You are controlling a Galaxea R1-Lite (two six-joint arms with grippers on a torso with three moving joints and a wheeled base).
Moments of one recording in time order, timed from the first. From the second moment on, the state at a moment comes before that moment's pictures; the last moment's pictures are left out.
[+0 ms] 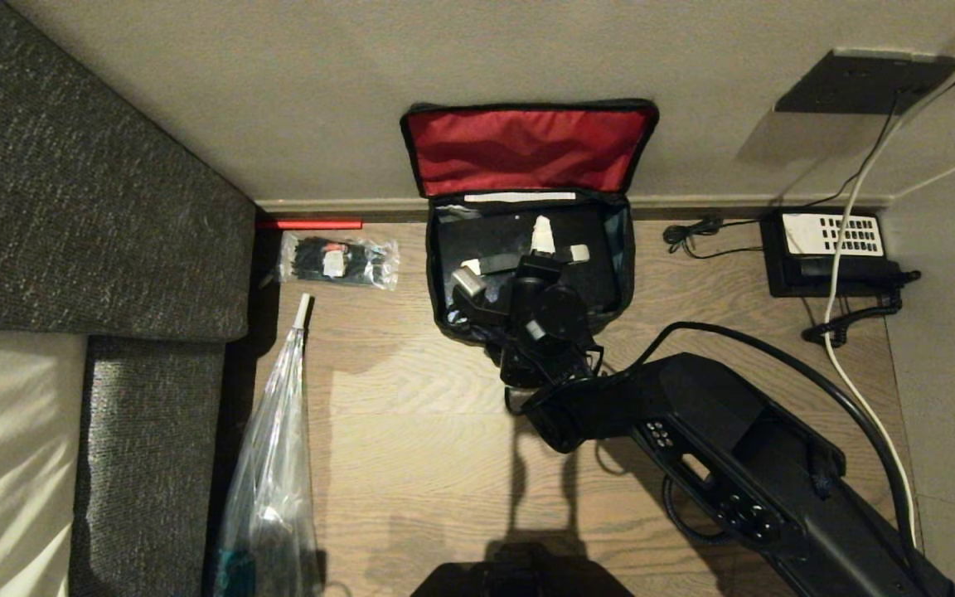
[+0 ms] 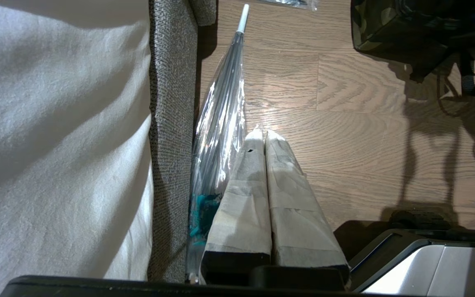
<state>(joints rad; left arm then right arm) 0.01 0.00 0.00 0.00 0.01 0.00 0.61 2.80 -1.95 -1.32 -0.75 -1.69</state>
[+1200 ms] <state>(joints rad) 0.01 0.00 0.00 0.00 0.01 0.00 0.62 2.80 -1.93 -1.18 -0.77 -1.56</state>
